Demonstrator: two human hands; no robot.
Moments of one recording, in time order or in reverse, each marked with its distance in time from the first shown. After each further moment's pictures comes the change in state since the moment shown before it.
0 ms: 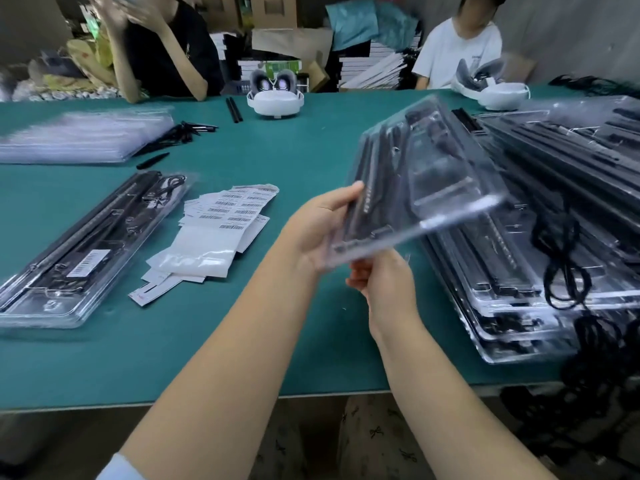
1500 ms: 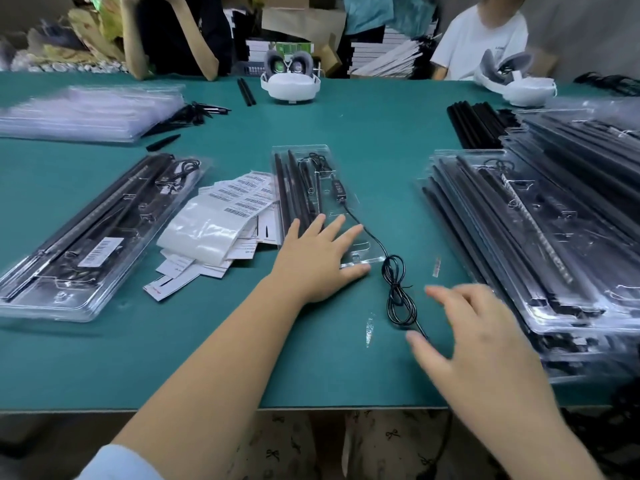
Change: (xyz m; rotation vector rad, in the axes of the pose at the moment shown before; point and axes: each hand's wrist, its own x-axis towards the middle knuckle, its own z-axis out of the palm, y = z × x) left_hand 0.009 -0.023 -0.100 2.196 0.244 0.196; right_hand -0.078 -0.025 -0.057 -1.456 -0.073 -0.555
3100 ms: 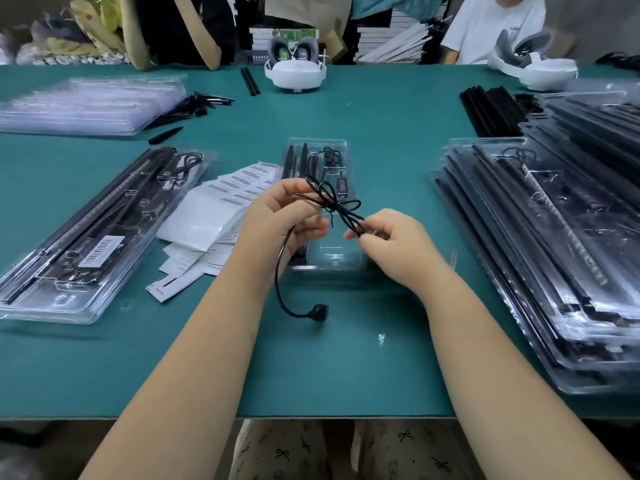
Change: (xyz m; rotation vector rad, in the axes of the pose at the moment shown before) left_hand -0.020 -0.028 -0.039 -1.853 0.390 -0.174; right_hand 0.135 -0.022 0.060 0.536 -0.208 -0.039
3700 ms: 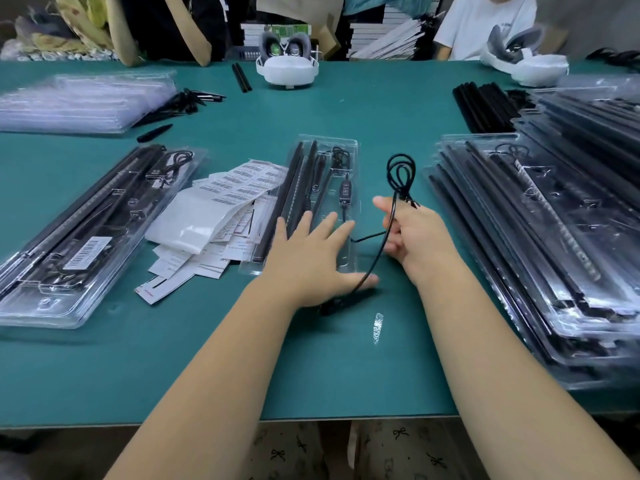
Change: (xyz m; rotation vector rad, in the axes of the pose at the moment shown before) left_hand -0.009 -0.030 0.020 1.763 -0.387 -0.007; right_hand 0.018 0.011 -0.006 0.885 0.242 0.416
